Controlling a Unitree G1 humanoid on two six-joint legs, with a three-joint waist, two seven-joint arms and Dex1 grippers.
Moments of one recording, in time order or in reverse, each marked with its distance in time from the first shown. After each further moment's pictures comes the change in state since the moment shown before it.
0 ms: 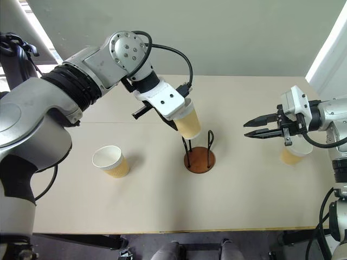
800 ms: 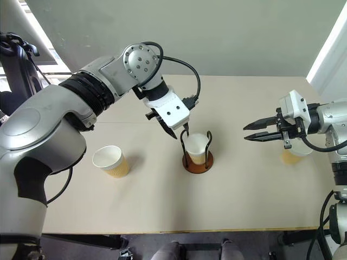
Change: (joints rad) left arm 0.047 -0.075 0.059 0.061 0.109 -0.109 0.000; right arm 0.035 0.000 -0.001 -0.014 0.000 -0.013 0.000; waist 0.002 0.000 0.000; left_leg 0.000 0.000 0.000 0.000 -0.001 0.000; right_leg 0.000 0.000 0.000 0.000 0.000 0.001
